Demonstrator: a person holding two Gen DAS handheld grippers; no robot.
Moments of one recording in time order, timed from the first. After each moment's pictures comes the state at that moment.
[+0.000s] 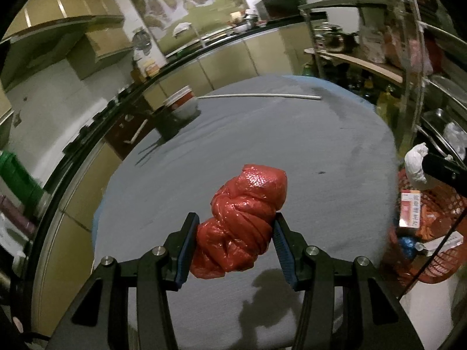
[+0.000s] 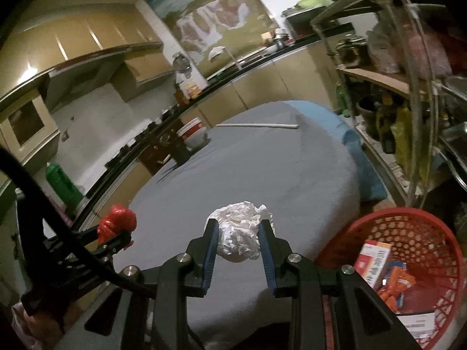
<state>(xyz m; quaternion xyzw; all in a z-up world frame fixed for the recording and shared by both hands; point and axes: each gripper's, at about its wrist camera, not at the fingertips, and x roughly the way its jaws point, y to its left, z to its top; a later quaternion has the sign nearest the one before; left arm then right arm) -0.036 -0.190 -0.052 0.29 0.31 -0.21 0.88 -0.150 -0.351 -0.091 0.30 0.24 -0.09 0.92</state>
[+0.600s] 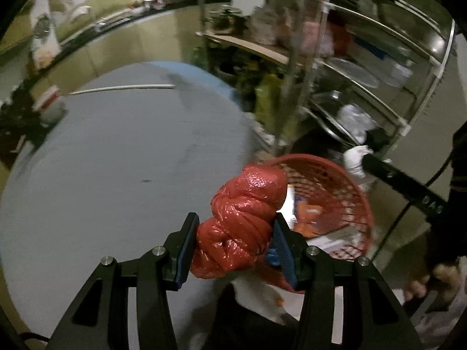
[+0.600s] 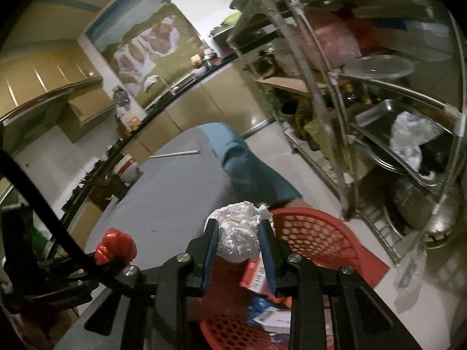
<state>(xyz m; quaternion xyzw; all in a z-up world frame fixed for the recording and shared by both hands) -0.086 -0.297 -0.079 0.25 0.42 -0.45 0.75 -0.257 -0.443 -0.115 0.35 0.24 -0.23 0.88</state>
